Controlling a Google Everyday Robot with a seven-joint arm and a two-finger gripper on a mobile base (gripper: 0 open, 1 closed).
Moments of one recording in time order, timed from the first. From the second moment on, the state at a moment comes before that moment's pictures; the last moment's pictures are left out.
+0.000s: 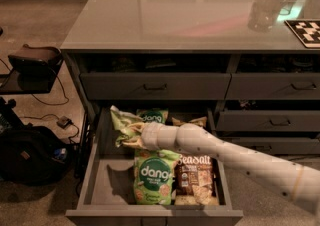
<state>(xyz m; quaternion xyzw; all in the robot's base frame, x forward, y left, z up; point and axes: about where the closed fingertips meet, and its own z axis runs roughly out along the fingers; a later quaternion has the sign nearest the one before) 0.602 0.115 0.556 -0.57 0.59 0.22 0.52</state>
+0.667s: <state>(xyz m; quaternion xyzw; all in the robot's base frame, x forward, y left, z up) 0.614 0.064 0.684 -0.51 0.65 0.19 0.53</state>
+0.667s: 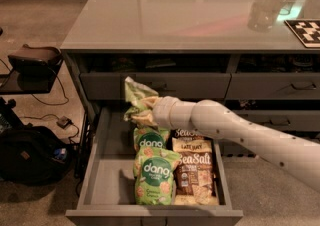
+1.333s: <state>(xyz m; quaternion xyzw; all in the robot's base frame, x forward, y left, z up) 0.595 0.020 0.756 -0.47 0.68 0.16 0.54</state>
